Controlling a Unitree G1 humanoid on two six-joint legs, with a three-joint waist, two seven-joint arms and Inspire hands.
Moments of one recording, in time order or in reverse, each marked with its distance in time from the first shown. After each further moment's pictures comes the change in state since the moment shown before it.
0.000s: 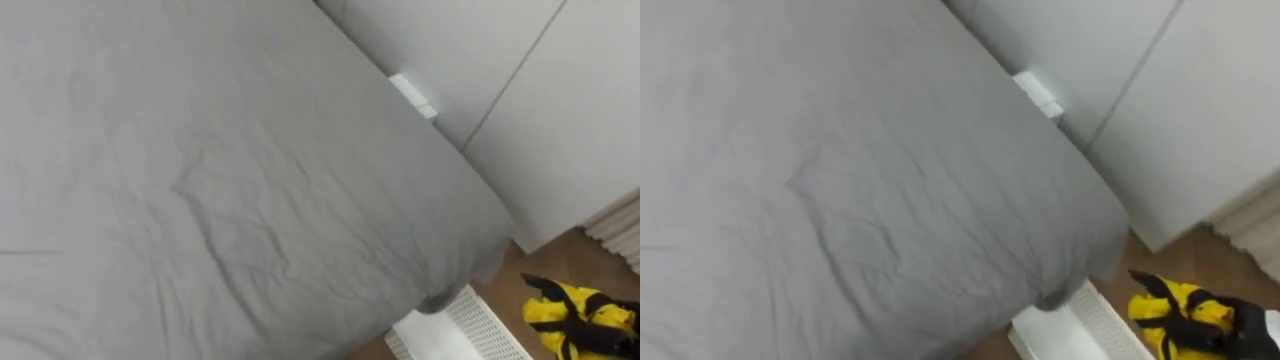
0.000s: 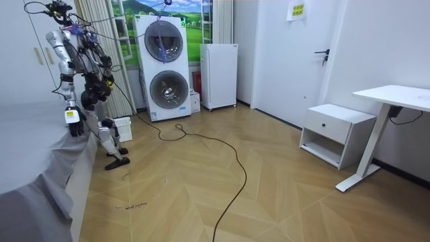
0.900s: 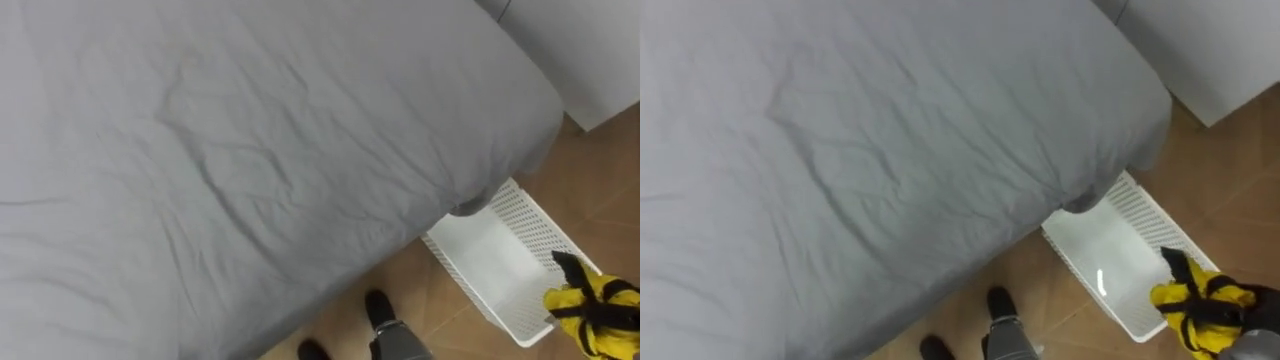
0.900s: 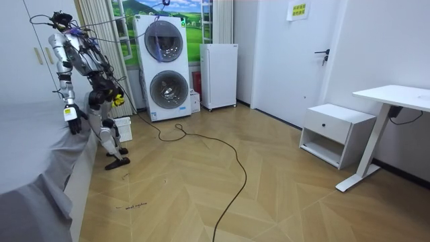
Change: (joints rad) left arm -0.274 -0.005 -0.283 0.121 -0.182 -0.014 0.032; right arm -0.297 -0.138 0.172 0.539 0.200 -0.124 -0.150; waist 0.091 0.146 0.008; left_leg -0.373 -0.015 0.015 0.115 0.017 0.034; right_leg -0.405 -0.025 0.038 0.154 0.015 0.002
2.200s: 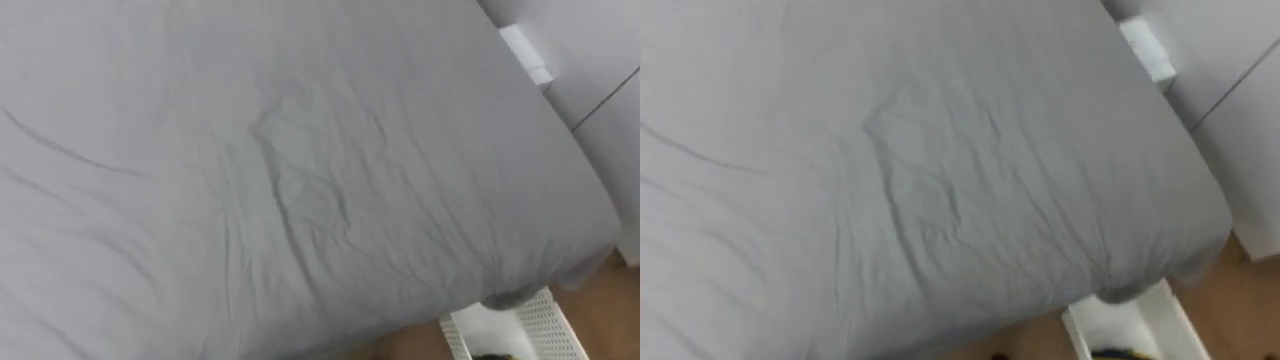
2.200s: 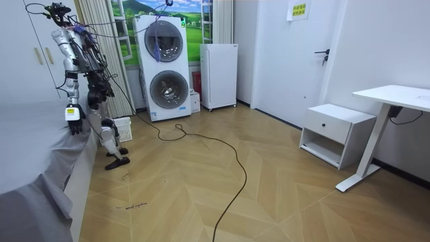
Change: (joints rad) left arm 0.184 0.050 0.047 -0.163 0.174 -0.123 -0.041; right arm 0.173 0.117 0.050 0.050 0.250 -0.026 0.011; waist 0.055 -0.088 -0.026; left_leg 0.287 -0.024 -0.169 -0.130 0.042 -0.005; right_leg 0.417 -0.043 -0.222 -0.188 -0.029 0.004
